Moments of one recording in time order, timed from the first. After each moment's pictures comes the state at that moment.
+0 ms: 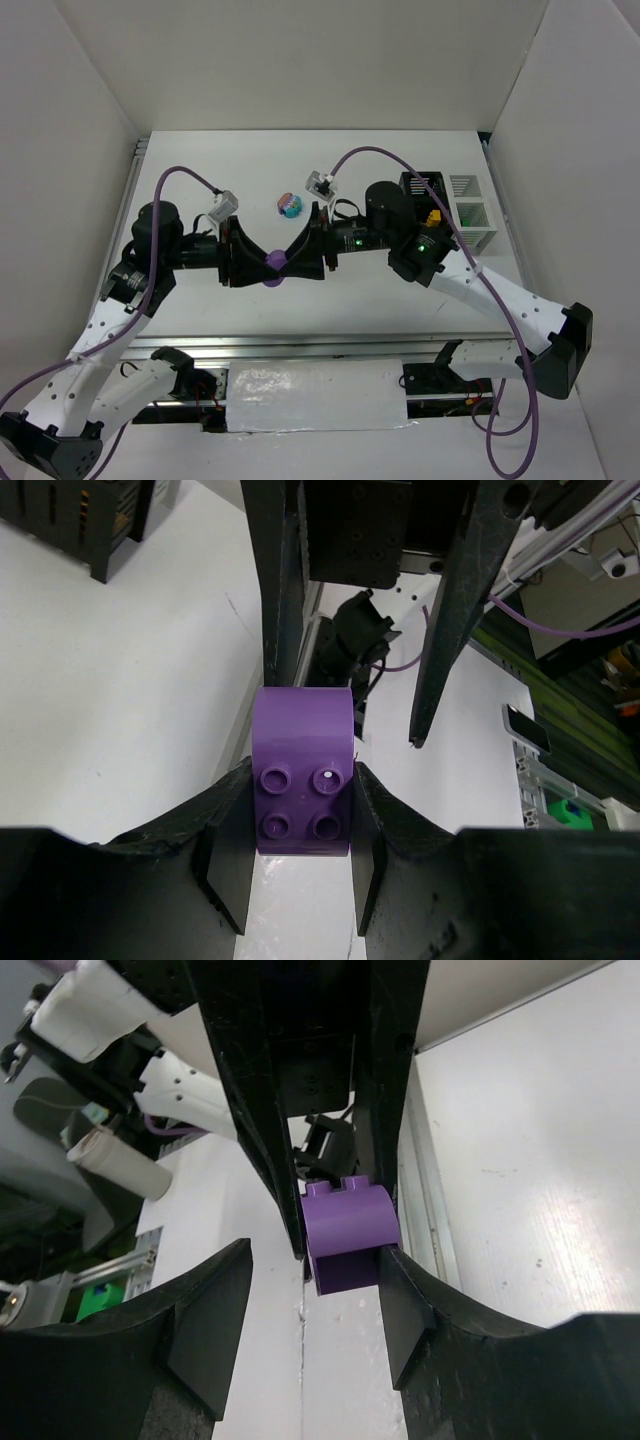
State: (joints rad) left arm -0.37 0.82 0.93 -0.32 1.05 -0.34; right arm 0.85 1.21 1.15 -0.05 -0.76 0.45
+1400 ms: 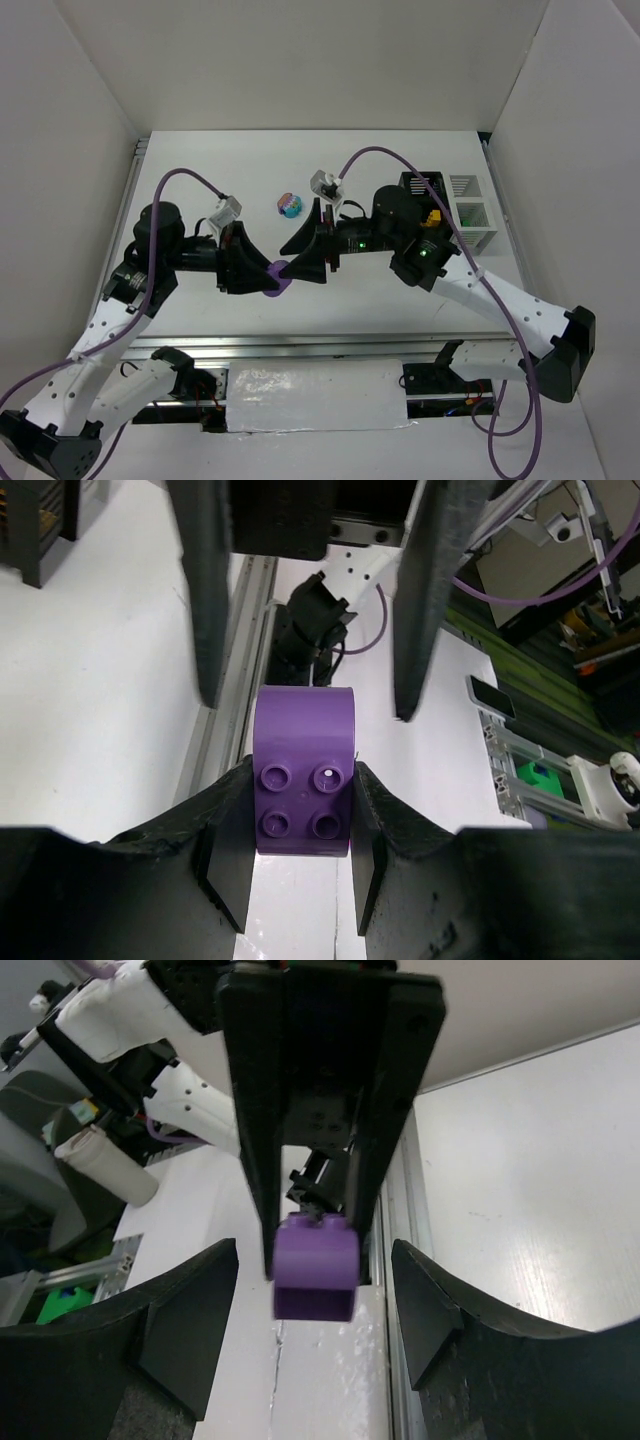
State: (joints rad) left arm -0.39 0.83 0.92 -0.29 1.15 -0.34; right arm 0.85 1.18 1.10 0.08 -0.74 0.41
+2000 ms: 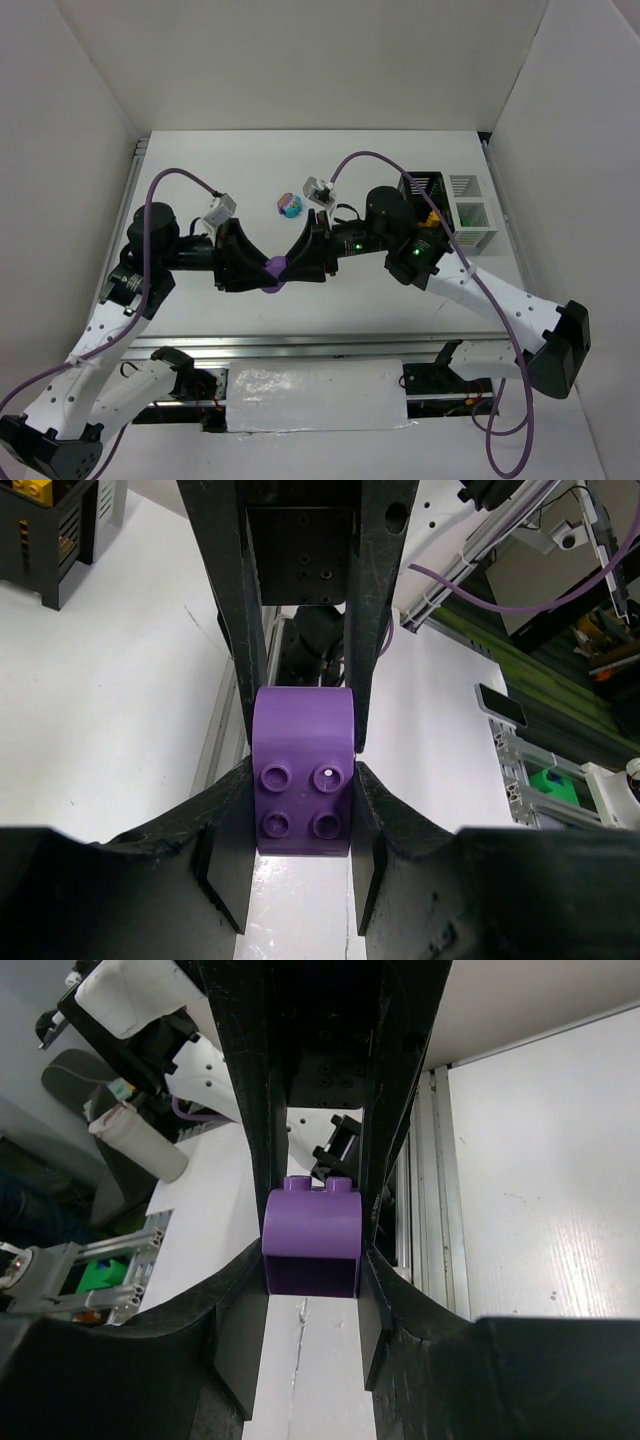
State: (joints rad) left arm -0.37 0.81 0.92 -0.25 1.15 -0.36; right arm 0.85 1.21 1.09 0.08 -0.84 0.44
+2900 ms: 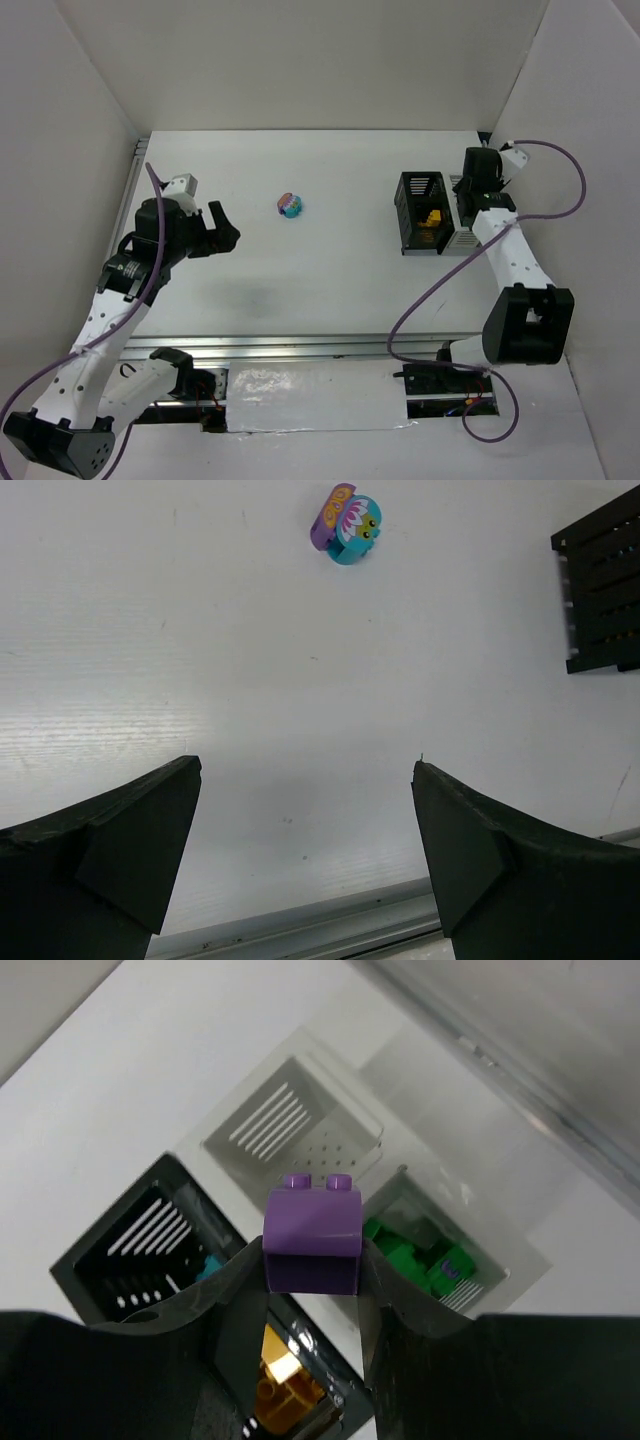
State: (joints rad) left arm -0.25 0.88 0.98 -0.64 0.05 -0.40; right arm -0.05 1.38 1.12 -0.33 0.46 0.55
